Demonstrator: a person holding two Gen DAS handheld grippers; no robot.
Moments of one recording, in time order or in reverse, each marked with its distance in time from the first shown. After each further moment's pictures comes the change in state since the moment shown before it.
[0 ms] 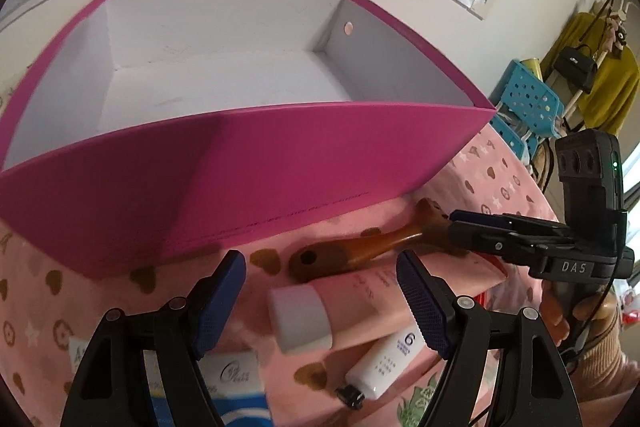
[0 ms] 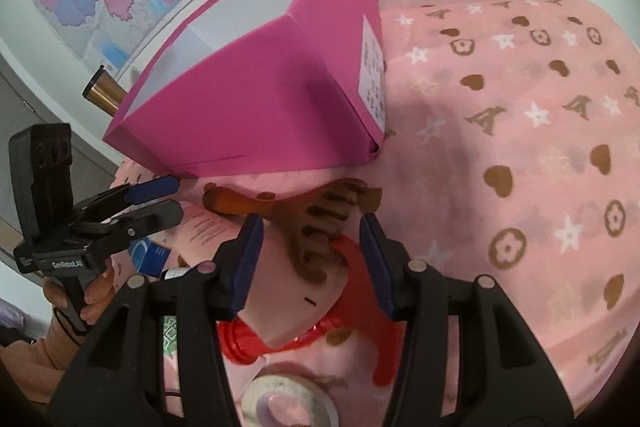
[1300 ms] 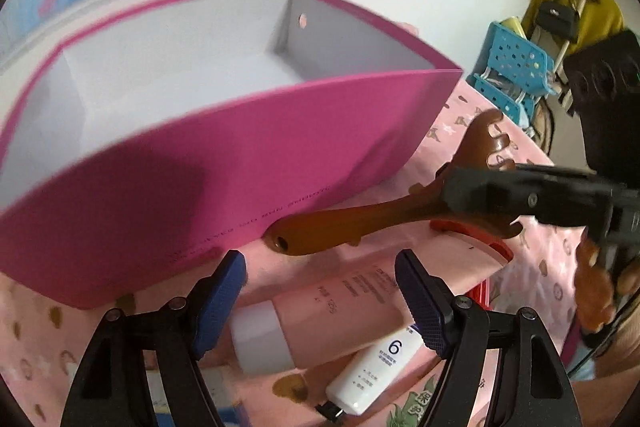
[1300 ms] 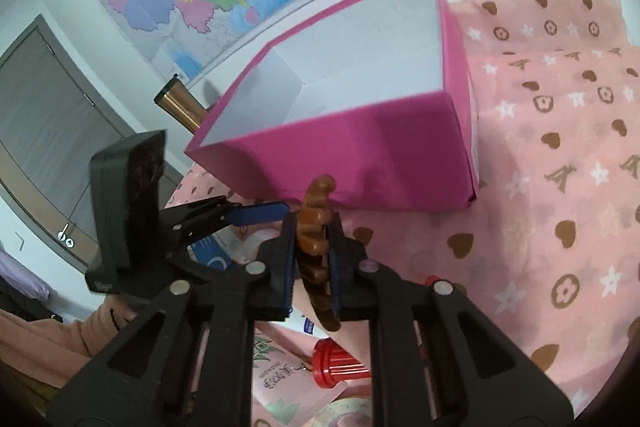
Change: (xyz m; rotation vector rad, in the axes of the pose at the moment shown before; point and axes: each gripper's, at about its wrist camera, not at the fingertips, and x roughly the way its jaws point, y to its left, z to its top) left arm 0.005 -0.037 -0.005 0.190 -0.013 0.064; right arm -0.024 0.036 0.008 -0.086 -0.092 0.221
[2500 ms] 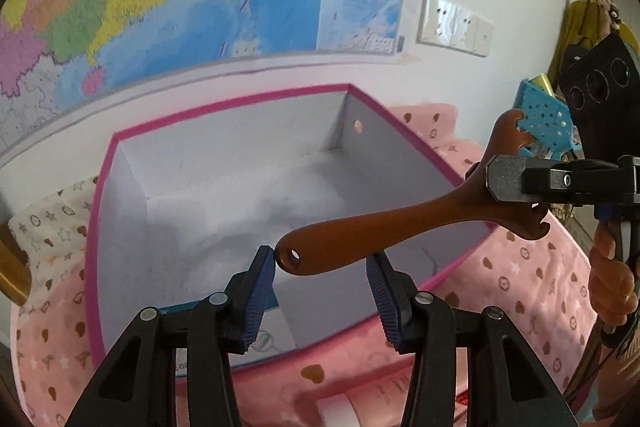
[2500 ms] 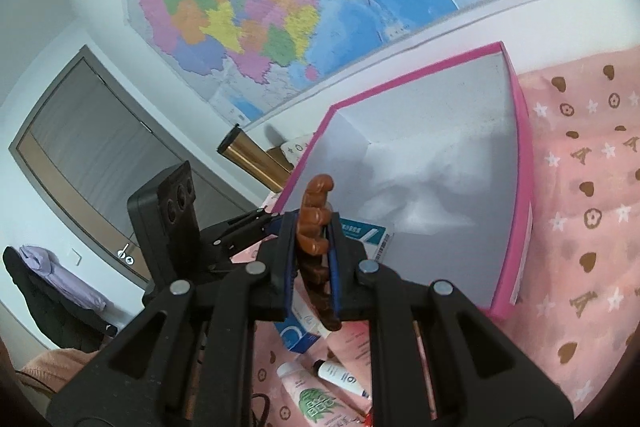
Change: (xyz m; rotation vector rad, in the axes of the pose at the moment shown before) left arm -0.036 0.039 0.072 -0.054 -0.141 0.101; right arm -0.006 0.007 0.100 0.015 -0.017 0.229
